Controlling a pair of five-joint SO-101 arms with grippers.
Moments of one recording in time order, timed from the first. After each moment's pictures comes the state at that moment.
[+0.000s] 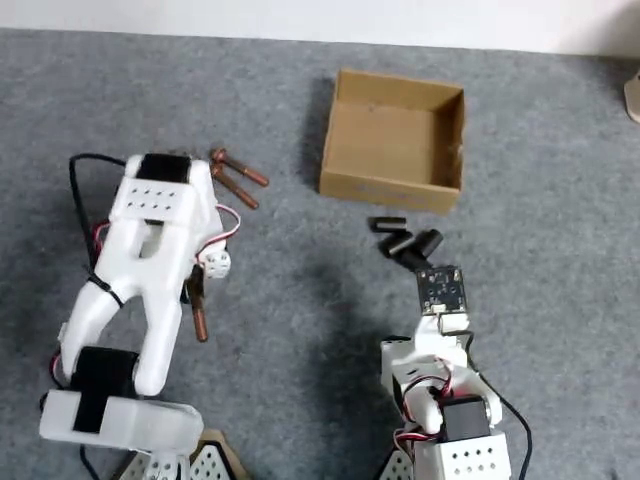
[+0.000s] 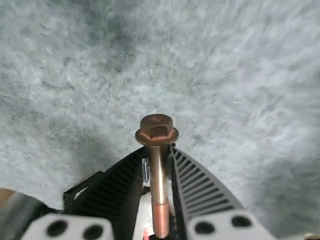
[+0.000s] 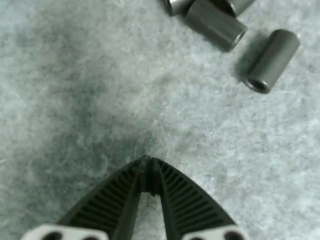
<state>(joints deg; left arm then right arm) -0.5 -4.5 15.0 97.8 26.3 -12.2 -104.6 96.0 71.2 -1.7</state>
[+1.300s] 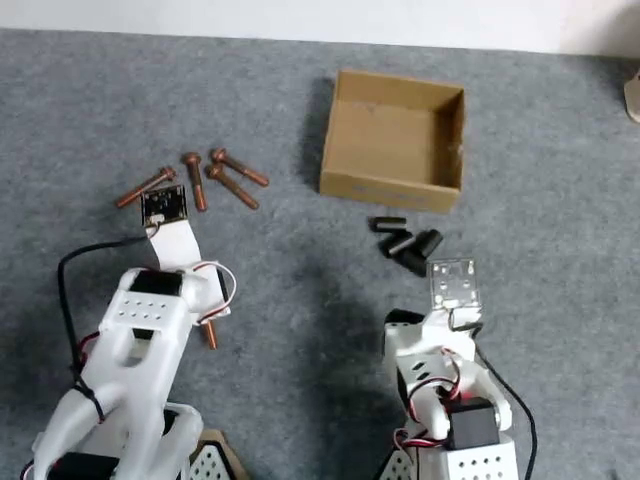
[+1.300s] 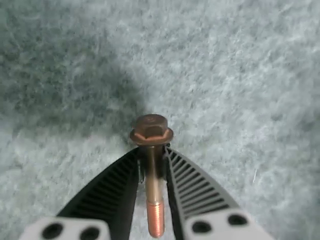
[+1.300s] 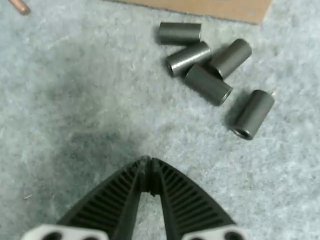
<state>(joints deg) -0.9 -33.4 62.9 49.2 25.4 -11.9 -104.7 88.5 67.7 -1.9</state>
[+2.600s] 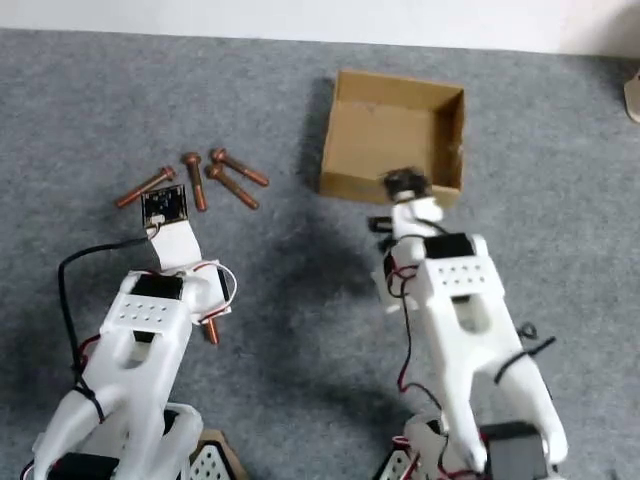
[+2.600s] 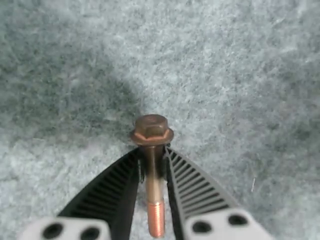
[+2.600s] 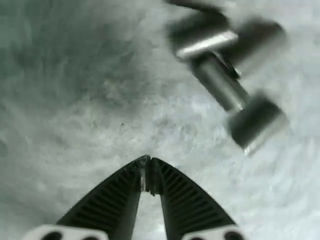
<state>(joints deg) -0.9 -33.4 64.0 46.2 25.1 -11.8 -20.2 42.2 63.7 16.9</state>
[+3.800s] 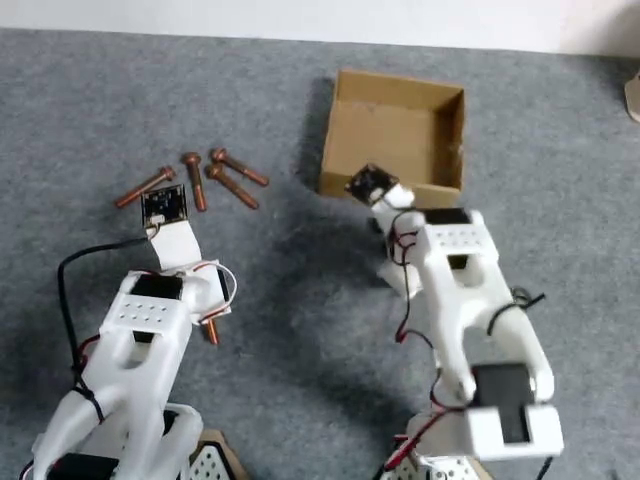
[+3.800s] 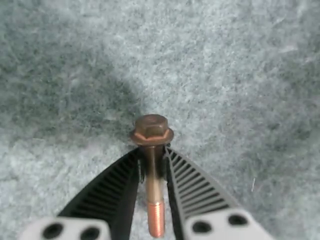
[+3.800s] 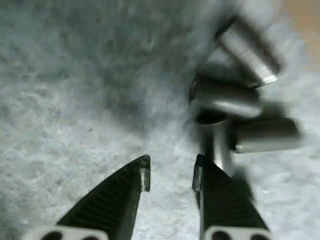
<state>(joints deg) -0.9 -33.4 64.0 46.2 25.1 -8.6 -2.7 33.2 57.6 42.8</state>
